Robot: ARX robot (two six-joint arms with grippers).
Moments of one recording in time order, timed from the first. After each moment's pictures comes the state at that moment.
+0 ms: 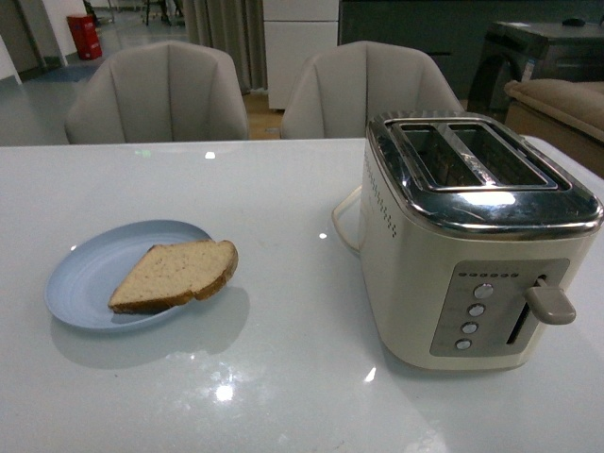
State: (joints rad) left arm 0.00 0.01 0.01 0.00 0.00 -0.01; right arm 0.00 0.00 0.01 0.00 0.00 0.00
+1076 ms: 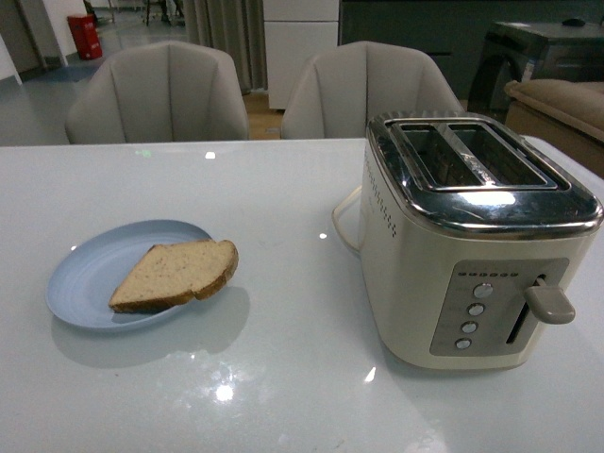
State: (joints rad) left arm 0.02 0.21 0.20 -0.18 -0.10 -0.09; right arm 0.00 0.00 0.01 0.00 0.00 0.00
